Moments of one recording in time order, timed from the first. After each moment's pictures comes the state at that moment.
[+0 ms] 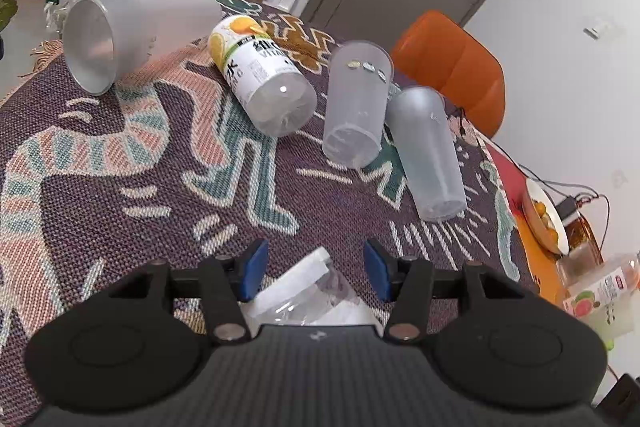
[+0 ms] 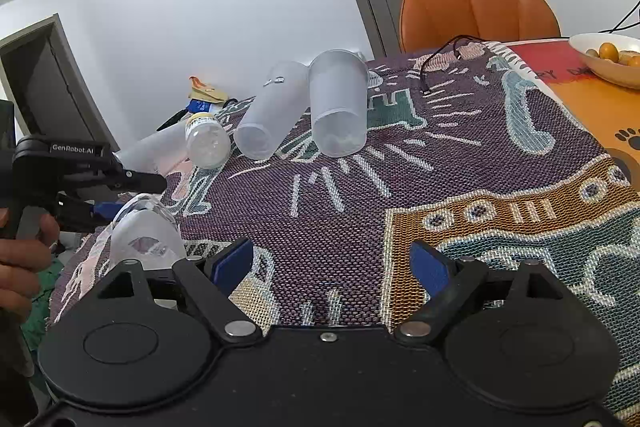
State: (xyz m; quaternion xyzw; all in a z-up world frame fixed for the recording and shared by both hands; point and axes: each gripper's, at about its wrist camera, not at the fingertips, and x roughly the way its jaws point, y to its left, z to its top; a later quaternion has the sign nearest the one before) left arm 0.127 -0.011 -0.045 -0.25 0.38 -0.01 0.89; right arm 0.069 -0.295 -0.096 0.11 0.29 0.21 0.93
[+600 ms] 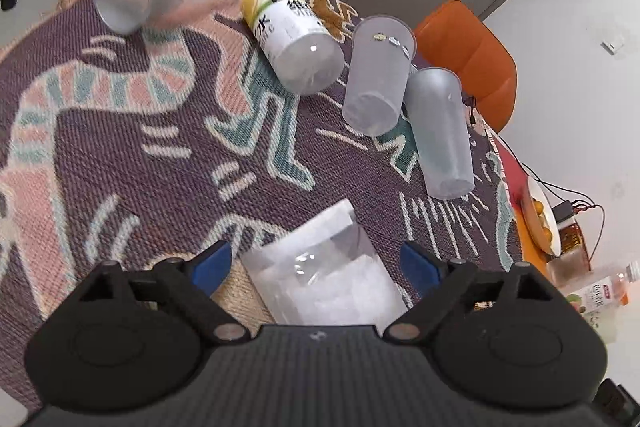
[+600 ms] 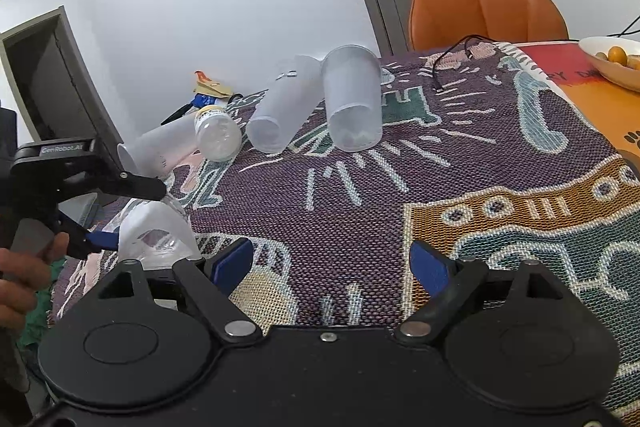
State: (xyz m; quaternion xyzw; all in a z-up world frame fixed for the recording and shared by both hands) left arm 0.116 -0.001 -0.060 -0.31 0.41 0.00 0.86; right arm 0.064 -0.283 -0.095 0.10 0.29 0.22 0.92
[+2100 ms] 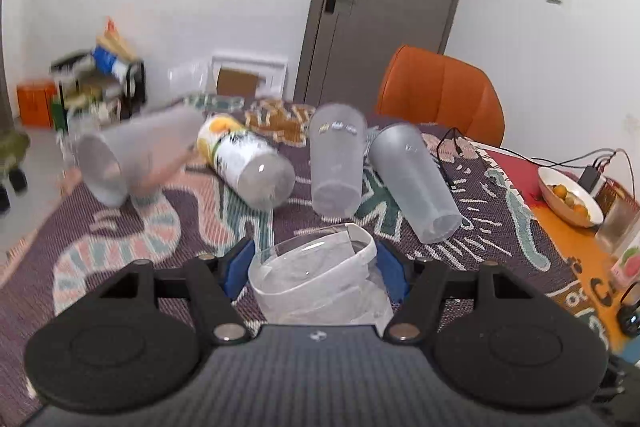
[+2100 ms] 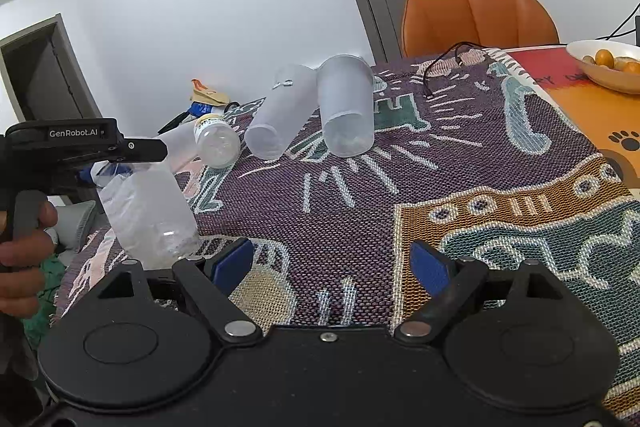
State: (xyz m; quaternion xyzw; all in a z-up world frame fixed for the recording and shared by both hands) left arm 0.100 -0.064 -0.012 -0.08 0.28 0.03 0.96; right arm 0.051 -0.291 -0.089 0.11 0.28 0.21 0.93
